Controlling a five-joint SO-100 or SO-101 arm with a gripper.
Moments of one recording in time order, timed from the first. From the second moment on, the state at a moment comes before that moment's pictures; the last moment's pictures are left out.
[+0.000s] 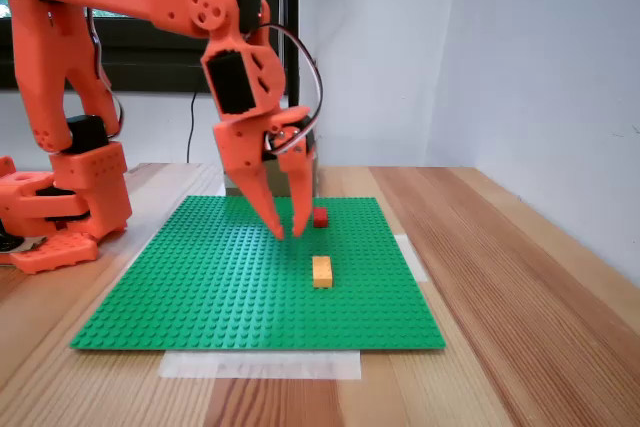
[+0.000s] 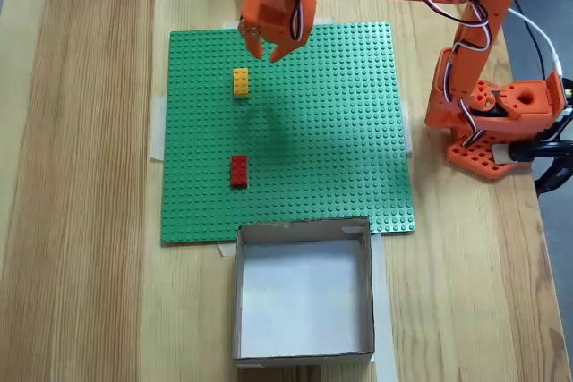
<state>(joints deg) 15.6 90.2 100.3 65.6 -7.9</state>
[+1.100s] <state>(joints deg) 15.2 76.6 89.2 66.4 -10.0</state>
